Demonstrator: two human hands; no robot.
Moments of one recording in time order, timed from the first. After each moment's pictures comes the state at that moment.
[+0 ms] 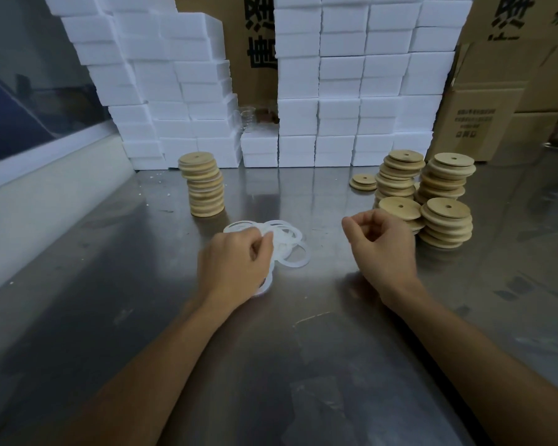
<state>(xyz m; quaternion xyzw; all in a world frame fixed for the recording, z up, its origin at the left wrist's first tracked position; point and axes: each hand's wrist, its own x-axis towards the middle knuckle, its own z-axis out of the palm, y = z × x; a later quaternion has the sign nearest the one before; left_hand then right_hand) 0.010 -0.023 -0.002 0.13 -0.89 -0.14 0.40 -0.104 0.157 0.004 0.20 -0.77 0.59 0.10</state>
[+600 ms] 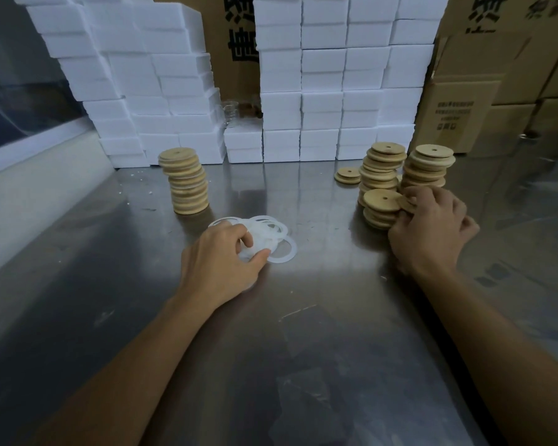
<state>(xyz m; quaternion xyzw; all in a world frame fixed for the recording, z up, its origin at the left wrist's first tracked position) 0.010 -0.026 -0.004 0.14 -0.93 -0.16 0.31 -0.151 0.210 0.001 0.08 -0.91 0.30 0.26</state>
